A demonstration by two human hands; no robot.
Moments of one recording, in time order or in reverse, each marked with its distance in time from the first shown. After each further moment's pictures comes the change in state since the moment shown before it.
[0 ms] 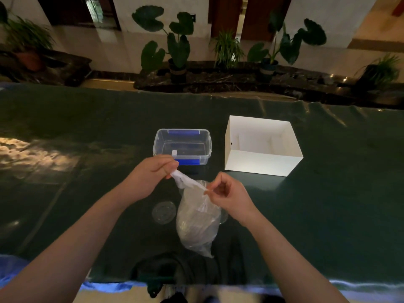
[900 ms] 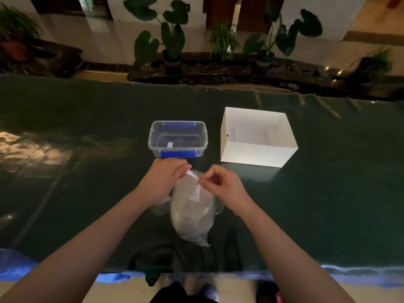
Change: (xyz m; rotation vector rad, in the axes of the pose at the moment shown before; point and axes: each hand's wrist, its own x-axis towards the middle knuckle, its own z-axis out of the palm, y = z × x) left_hand 0.001 0.000 0.045 0.255 -0.042 0.091; right_hand -0.001 0.000 0.005 0.000 0.004 -0.017
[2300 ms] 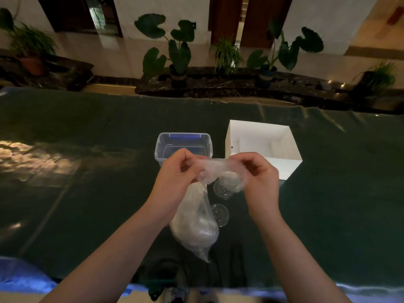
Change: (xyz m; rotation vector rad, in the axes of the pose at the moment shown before) left_hand -0.023 0.060 -0.024 -0.857 0.254 -0.072; right_hand -0.016 -0.064 -0.027 0.213 0.476 -0.268
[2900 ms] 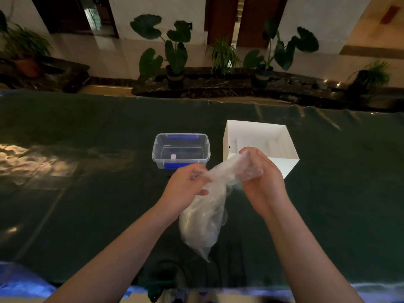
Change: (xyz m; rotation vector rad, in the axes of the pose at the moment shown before) left_hand 0.017 -0.030 0.012 0.198 -0.147 -0.201; right_hand 0.017 -0.003 -0.015 0.519 -0.074 0.477
